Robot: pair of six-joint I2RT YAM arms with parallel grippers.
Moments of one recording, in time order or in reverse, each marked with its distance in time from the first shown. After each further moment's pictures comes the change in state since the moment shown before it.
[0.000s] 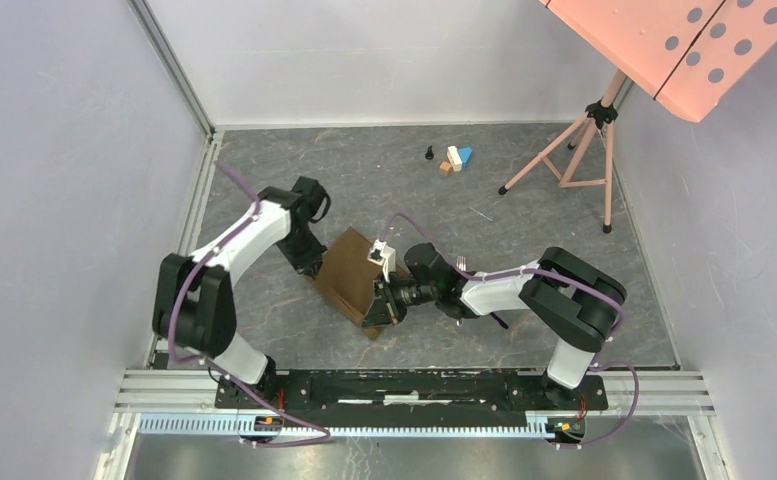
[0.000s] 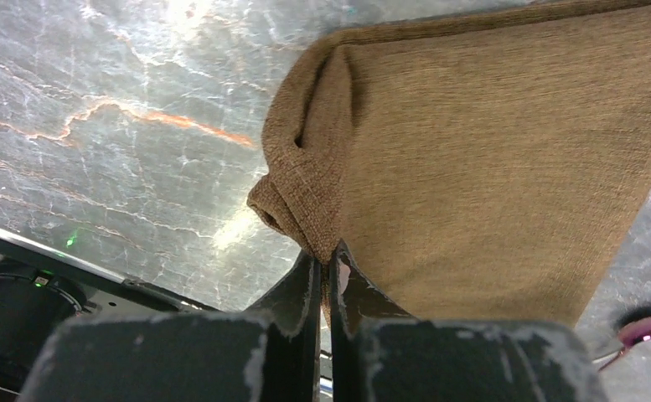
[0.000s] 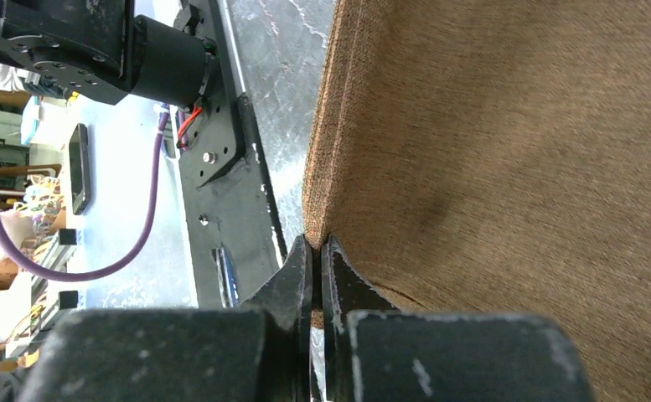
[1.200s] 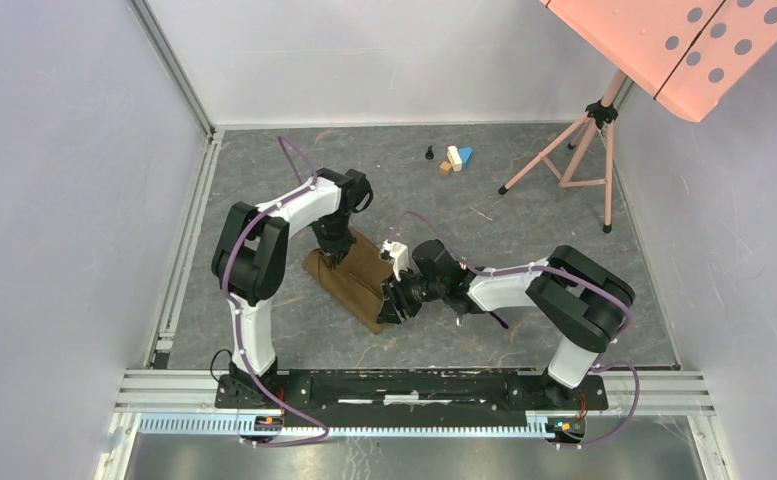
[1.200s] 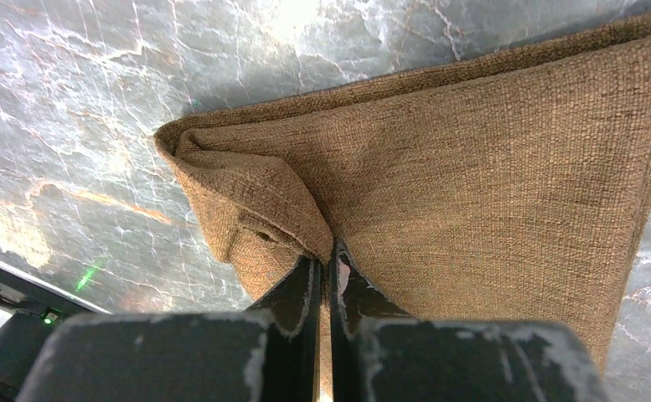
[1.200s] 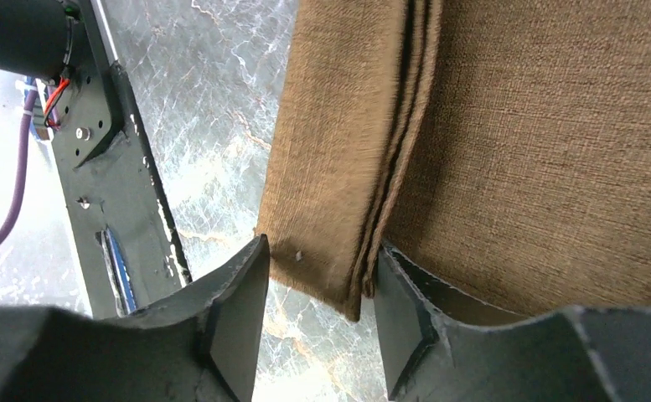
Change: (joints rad) left arm -0.165 0.475 0.368 -0.092 -0.139 0.014; right arm -0.076 -0.017 -0.029 -0.144 0.111 -0.191
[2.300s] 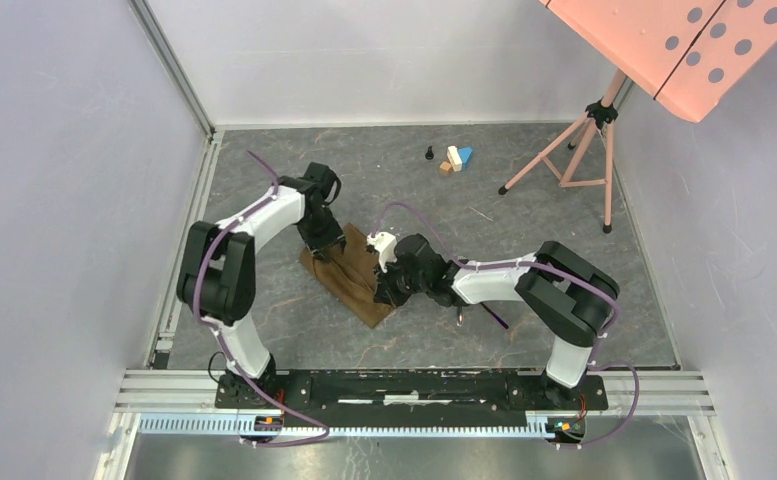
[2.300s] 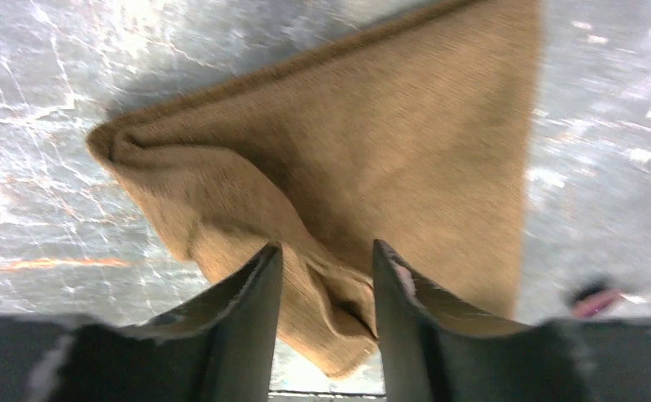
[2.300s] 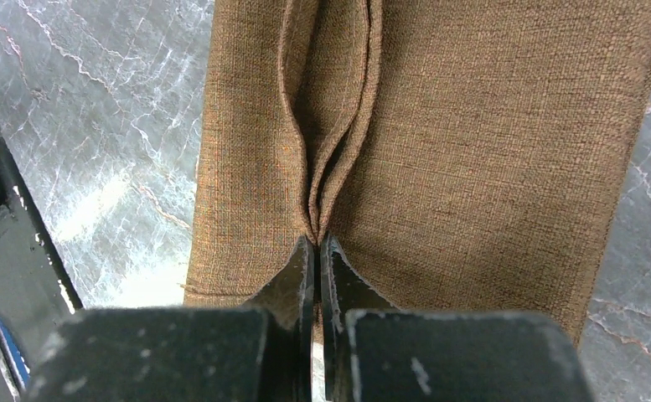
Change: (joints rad) left arm 0.133 -0.179 -0.203 0.276 0.253 0.169; right arm 0.042 0.055 0.143 -0.109 0.245 -0.109
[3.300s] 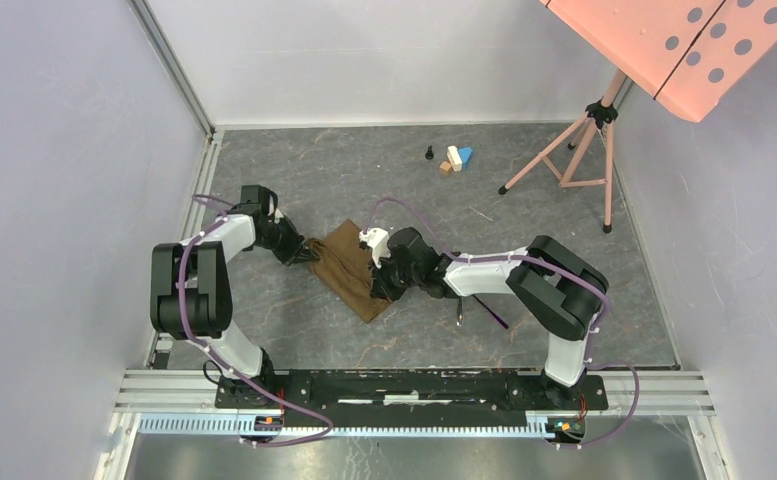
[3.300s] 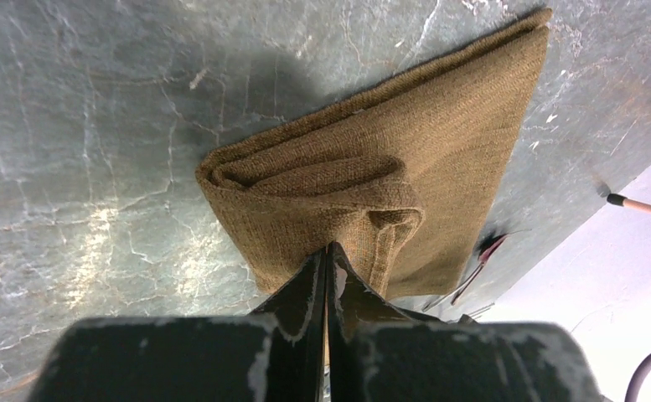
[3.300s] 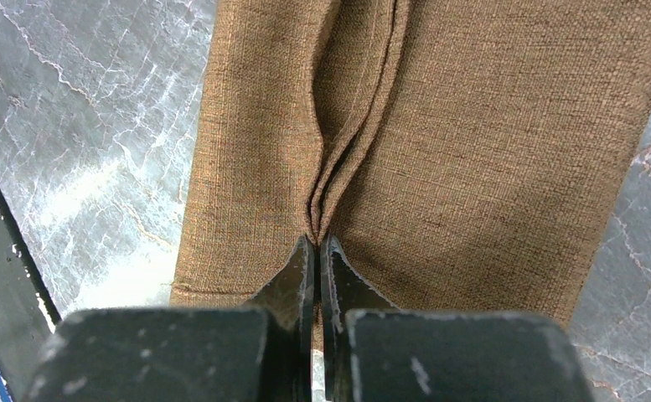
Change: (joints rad) left arm 0.365 -0.171 -0.338 0.355 0.457 0.127; right arm -0.012 0.058 0.090 -0.064 -0.010 -0.057
